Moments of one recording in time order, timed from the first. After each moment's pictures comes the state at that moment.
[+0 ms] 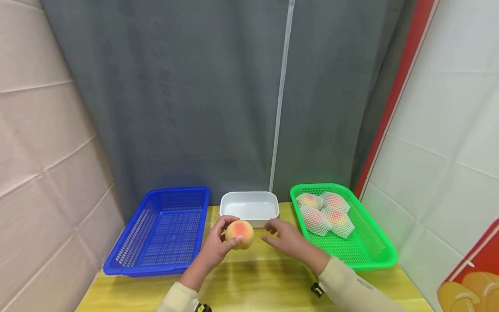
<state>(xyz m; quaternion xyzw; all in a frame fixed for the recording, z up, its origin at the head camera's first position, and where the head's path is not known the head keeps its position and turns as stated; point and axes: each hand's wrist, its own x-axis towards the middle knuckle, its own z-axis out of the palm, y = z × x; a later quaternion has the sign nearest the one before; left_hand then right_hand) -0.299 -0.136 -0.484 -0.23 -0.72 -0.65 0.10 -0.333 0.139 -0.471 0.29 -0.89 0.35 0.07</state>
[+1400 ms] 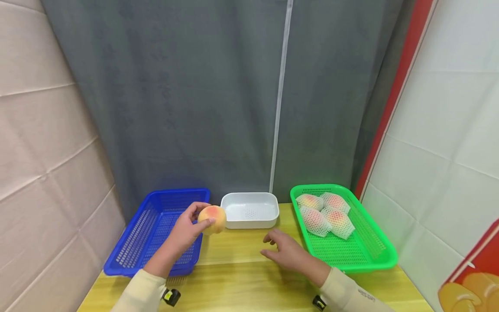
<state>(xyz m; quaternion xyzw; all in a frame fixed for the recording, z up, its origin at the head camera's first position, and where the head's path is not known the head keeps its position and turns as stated) -0.296 -0.202 -0.418 -0.10 -0.82 -0.56 0.09 -0.313 0.142 -0.493 0.30 -0.89 0.34 0.03</state>
